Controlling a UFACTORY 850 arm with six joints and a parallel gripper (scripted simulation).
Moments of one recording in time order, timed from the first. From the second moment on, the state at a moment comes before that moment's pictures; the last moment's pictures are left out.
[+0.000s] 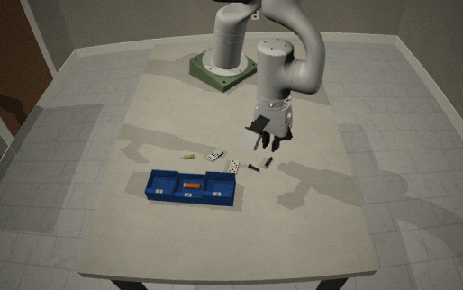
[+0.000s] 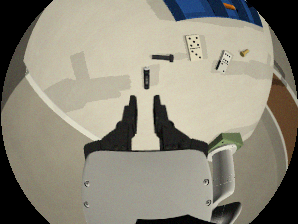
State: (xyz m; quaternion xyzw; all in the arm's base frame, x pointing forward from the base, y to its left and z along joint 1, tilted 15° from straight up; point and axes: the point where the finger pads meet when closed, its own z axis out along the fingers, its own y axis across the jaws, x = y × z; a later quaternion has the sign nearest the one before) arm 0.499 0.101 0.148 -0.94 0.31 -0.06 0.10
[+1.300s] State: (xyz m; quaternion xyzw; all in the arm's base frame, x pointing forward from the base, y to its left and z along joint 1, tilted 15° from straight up) arm 0.501 0.096 0.147 -0.94 0.30 -0.06 0.11
